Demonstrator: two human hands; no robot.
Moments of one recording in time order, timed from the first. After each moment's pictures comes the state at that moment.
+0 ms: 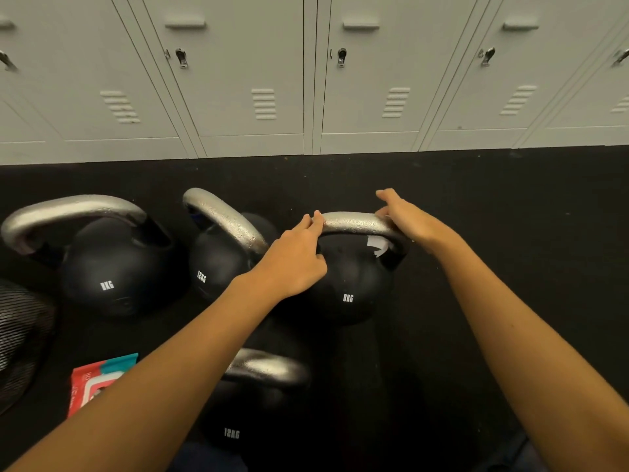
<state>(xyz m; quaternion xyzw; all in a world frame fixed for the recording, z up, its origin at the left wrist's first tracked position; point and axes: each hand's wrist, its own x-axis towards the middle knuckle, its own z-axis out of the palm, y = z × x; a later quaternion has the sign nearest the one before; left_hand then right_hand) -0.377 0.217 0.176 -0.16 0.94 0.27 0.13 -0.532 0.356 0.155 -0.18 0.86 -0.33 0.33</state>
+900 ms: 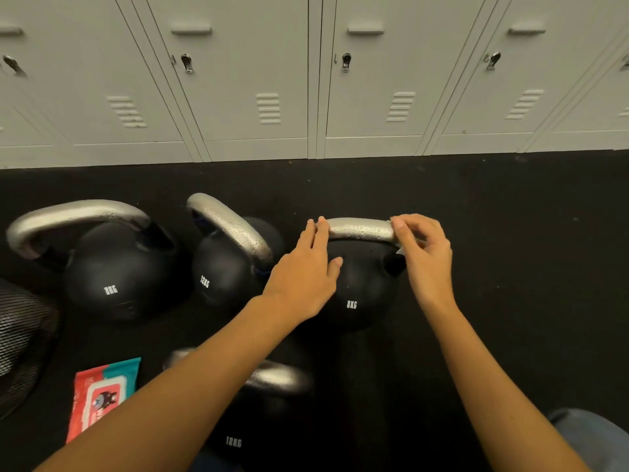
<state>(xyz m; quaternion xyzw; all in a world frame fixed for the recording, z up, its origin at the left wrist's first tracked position) -0.370 0.231 0.155 -0.18 0.95 0.24 0.07 -0.481 0.383 0.115 -0.12 0.79 -0.61 0.04</state>
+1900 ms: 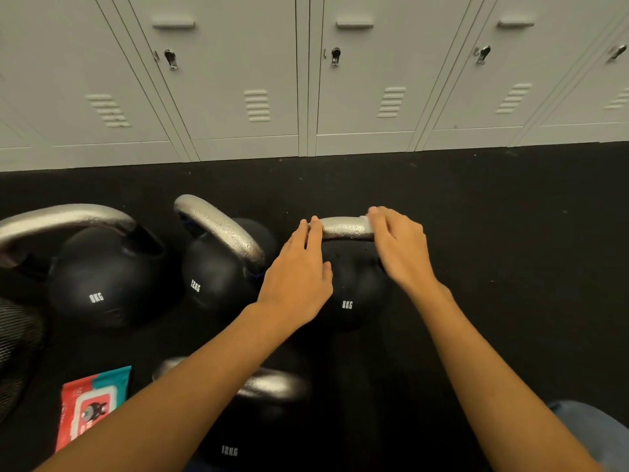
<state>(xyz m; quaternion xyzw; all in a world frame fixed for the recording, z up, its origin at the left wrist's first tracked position) -0.371 0.231 0.146 -0.17 0.96 0.23 0.01 -0.489 0.356 0.131 -0.21 0.90 -0.37 0.04</state>
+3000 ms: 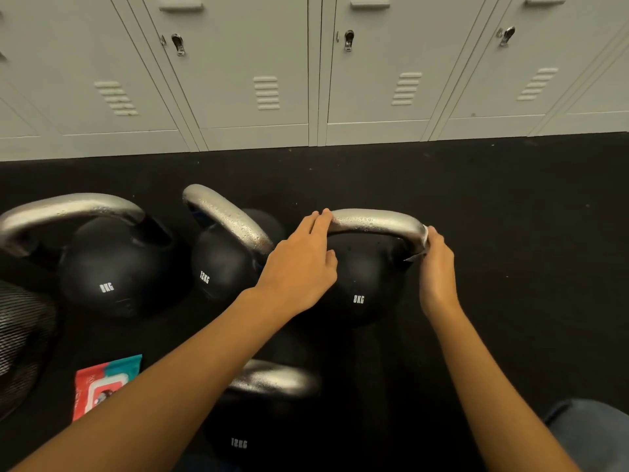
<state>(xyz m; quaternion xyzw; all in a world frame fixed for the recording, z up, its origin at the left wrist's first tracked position) -0.373 0.216 0.150 -0.15 0.95 0.25 0.01 -0.480 0.383 0.090 0.08 0.75 -0.64 0.16</state>
